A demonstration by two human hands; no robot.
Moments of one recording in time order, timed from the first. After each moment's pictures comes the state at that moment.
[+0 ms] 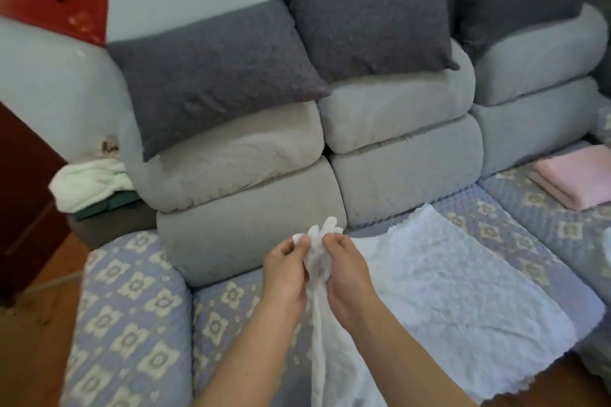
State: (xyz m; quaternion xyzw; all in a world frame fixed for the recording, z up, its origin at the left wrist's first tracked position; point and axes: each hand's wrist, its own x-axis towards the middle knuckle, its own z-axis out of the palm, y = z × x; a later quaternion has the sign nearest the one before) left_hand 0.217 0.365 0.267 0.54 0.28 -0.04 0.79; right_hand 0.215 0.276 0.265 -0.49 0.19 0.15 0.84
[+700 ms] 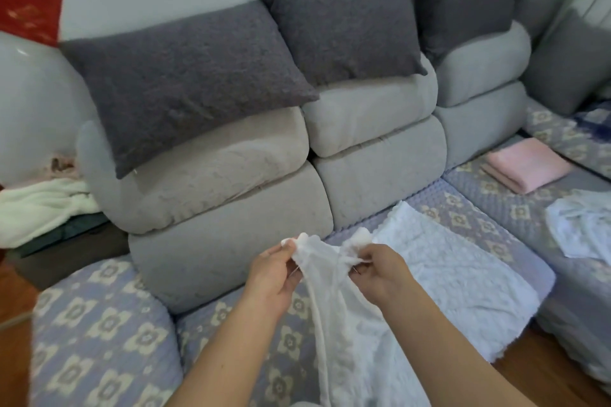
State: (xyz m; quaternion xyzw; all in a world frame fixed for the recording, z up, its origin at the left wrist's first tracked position) left_hand 0.256 0.459 0.246 0.46 0.26 -0.17 0.83; right_hand 0.243 0.283 0.254 -0.37 0.42 0.08 0.83
